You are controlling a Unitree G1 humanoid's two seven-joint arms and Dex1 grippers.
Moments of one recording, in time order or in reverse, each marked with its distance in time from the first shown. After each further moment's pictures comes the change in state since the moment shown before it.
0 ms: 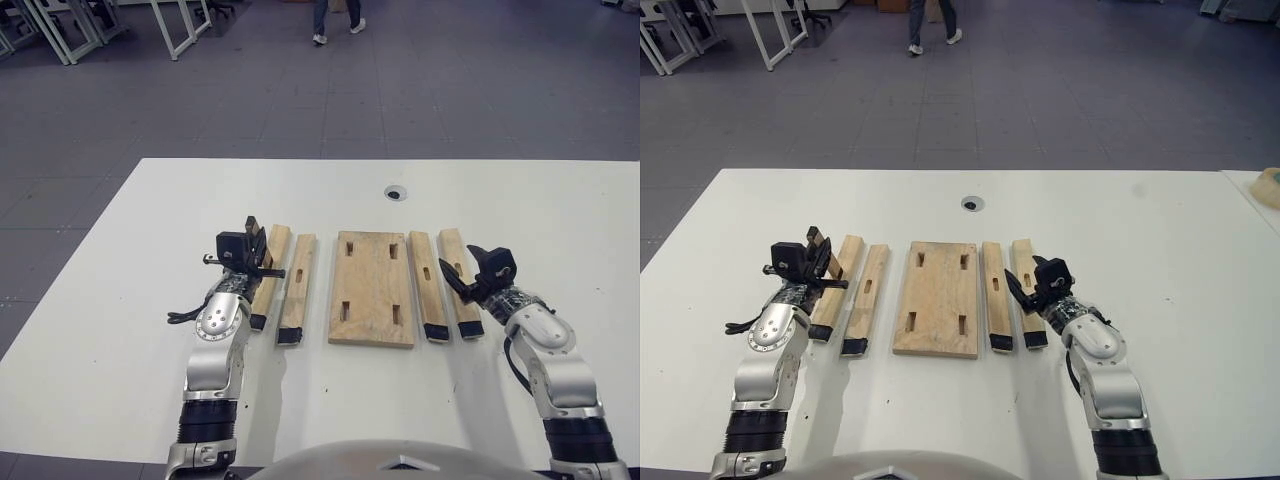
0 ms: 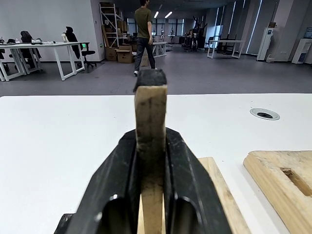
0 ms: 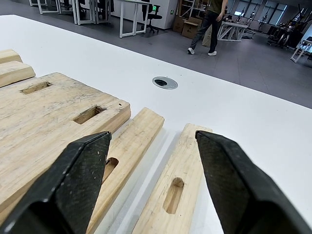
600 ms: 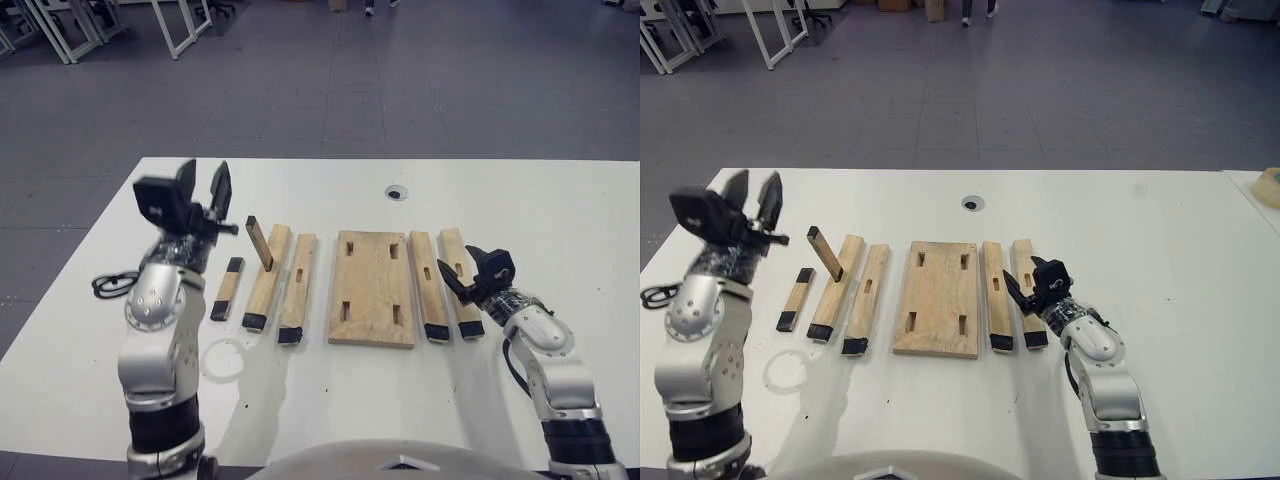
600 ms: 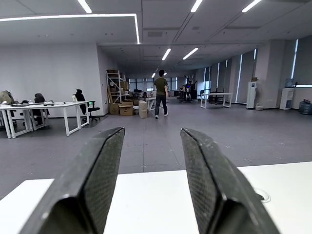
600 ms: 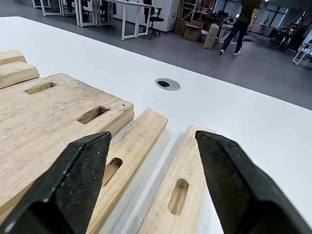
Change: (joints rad) left arm -0.195 0.143 0.152 -0.399 -0.169 0.288 -0.004; right arm 0.010 0.010 0.006 0.004 -0.008 -0.030 0.003
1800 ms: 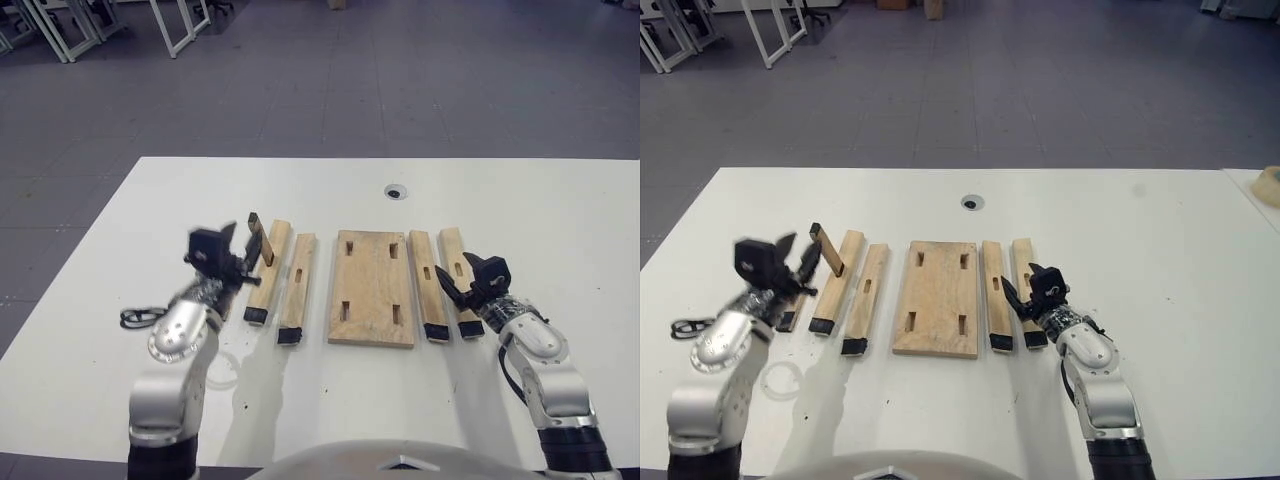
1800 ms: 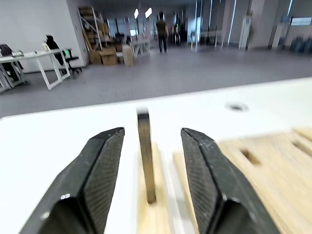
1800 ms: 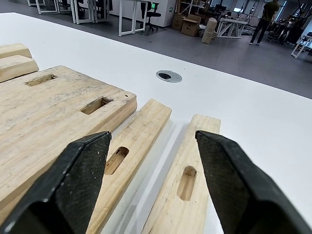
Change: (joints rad) left arm 0.415 0.000 -0.147 -0.108 0.091 0.029 -0.051; right arm 0.034 0.016 0.015 -0.005 -0.007 -0.007 -0.026
